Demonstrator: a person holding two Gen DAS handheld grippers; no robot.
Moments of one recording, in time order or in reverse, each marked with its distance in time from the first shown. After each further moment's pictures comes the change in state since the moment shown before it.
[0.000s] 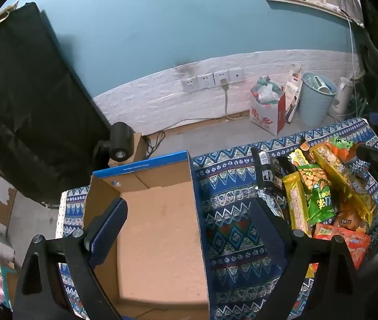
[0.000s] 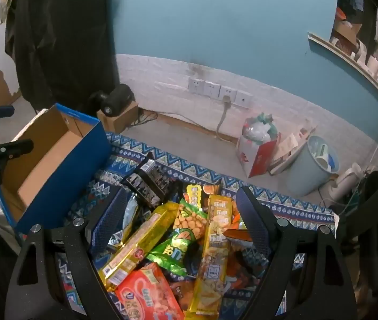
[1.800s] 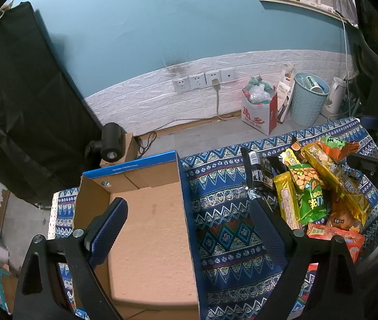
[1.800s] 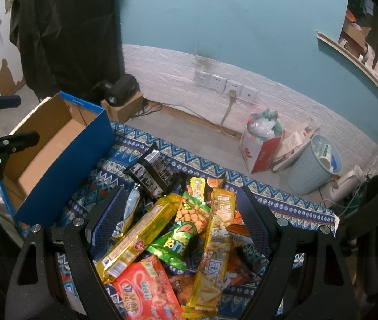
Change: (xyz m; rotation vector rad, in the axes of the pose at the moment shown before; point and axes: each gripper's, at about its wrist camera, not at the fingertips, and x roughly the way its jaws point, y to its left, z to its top) left arm 0.001 -0.010 -0.003 0.007 -0.005 -0.037; right arm 0.005 0.001 -0.004 -0.035 0.021 -0.007
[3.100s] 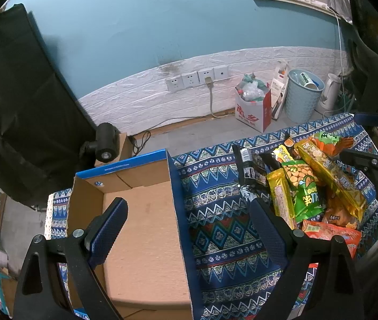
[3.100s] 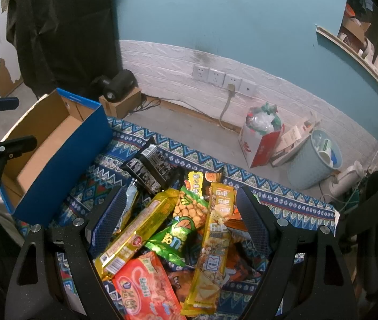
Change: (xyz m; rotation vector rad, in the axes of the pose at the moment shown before) left arm 0.002 -0.010 0.000 0.020 0.007 -0.022; right arm 0.003 -0.001 -0.002 0.007 0.031 -0.005
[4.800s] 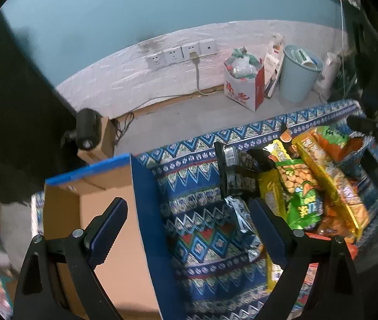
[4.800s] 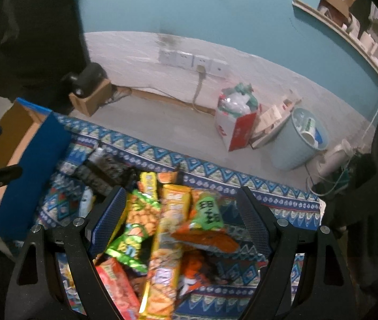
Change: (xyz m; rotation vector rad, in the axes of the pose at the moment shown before) left arm 0.067 -0.038 0.046 0.046 0.171 -0.034; right arm 0.043 -0.078 0.028 0.107 0.139 -0.094
